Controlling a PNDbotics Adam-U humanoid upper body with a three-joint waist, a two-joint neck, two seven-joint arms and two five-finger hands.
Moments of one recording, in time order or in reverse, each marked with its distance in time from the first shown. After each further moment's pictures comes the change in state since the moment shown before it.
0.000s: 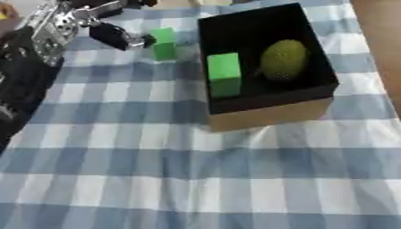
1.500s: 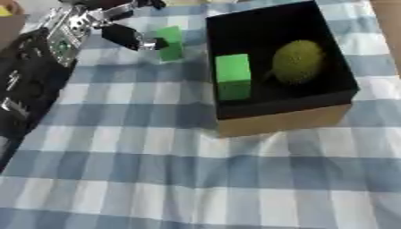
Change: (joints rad) left arm -0.051 0.017 0.033 0.050 -0.023 0.038 -0.022; right arm -0.024 0.008 0.000 0.000 0.018 0.008 0.004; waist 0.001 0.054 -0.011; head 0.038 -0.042
